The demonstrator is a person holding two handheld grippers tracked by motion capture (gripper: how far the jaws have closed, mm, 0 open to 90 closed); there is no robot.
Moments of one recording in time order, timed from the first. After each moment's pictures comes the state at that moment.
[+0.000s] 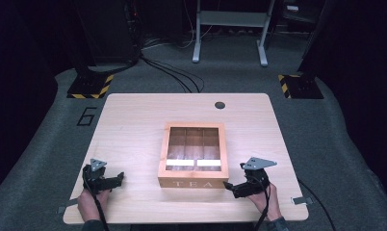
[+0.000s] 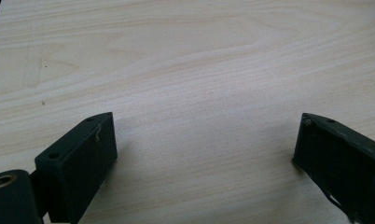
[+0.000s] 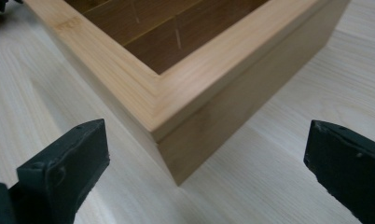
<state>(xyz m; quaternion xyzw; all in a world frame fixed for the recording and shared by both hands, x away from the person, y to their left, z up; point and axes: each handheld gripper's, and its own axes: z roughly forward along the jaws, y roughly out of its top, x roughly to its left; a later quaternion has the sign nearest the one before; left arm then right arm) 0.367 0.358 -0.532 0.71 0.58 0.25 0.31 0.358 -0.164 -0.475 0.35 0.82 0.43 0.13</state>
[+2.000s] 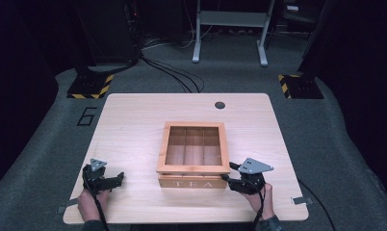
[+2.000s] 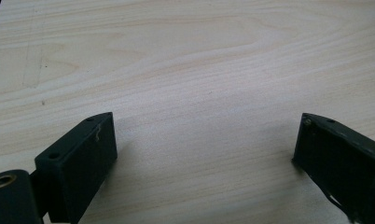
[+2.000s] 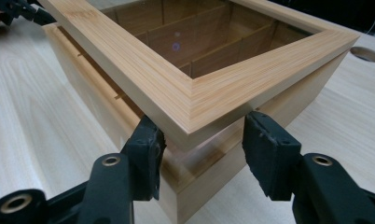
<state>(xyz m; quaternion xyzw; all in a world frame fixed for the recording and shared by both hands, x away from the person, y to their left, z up) 0.367 0.358 -0.532 0.71 0.58 0.25 0.31 0.351 -0.149 -0.466 0.30 0.81 0.46 0.20</state>
